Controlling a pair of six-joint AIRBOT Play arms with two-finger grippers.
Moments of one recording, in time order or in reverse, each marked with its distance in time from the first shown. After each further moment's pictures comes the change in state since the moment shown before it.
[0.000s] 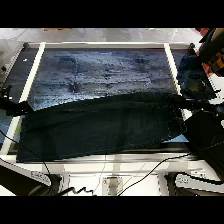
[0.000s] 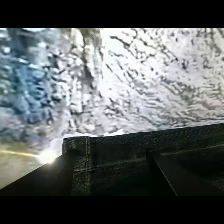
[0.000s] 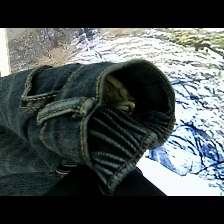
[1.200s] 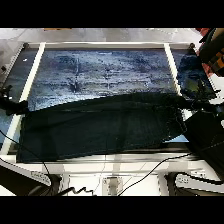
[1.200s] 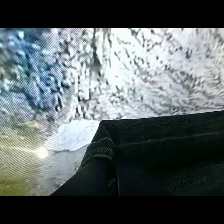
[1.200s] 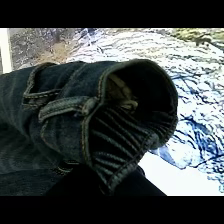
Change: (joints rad) left arm -0.008 0.008 0.039 -0.072 -0.054 -0.002; right arm 0.000 0.000 0.000 0.003 0.018 0.000
